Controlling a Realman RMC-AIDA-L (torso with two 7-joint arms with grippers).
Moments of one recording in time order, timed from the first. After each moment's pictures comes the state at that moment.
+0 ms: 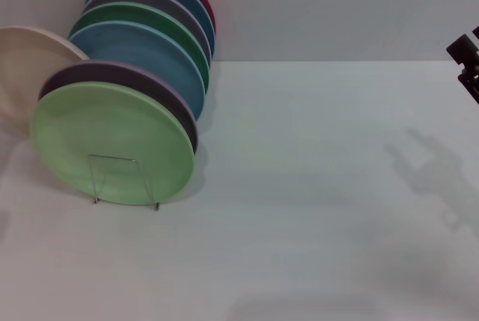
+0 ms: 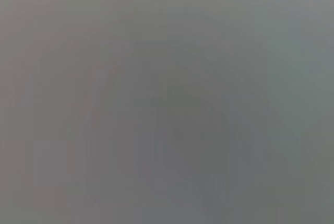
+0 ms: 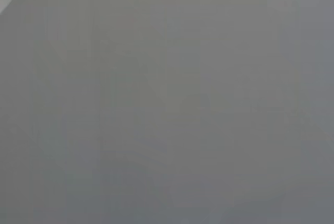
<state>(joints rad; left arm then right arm) -0.55 -1.93 -0.91 0.04 2.24 1.60 -0.05 0.24 2.08 2.10 0.46 -0.80 1.64 -2.30</state>
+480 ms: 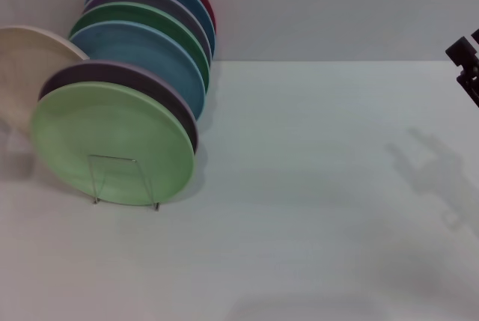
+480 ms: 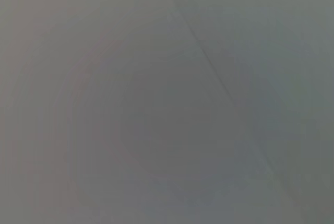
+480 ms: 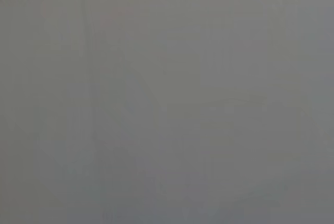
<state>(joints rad) -0.68 -1.90 -0.98 0.01 2.25 1.13 0.15 0.25 2.08 2.10 0.44 -0.80 1.64 -2.30</state>
